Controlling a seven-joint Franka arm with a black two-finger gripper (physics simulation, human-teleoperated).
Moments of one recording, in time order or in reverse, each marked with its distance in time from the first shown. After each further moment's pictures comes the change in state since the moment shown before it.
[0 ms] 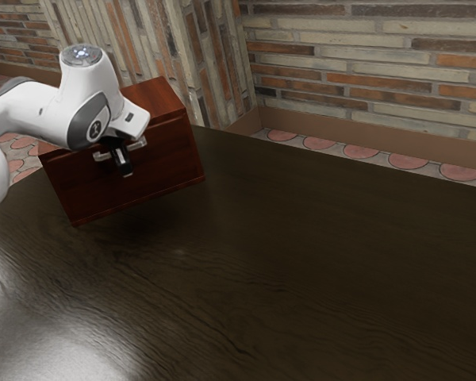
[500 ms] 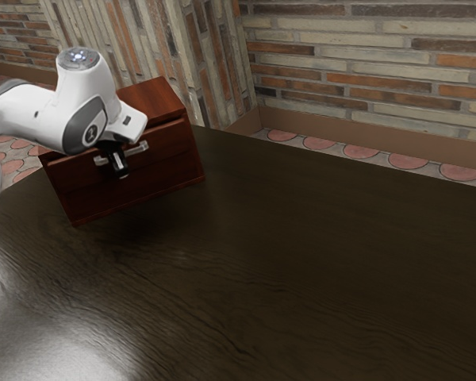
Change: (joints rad) arm -0.006 -0.063 0.016 -0.093 0.001 0.021 -0.054
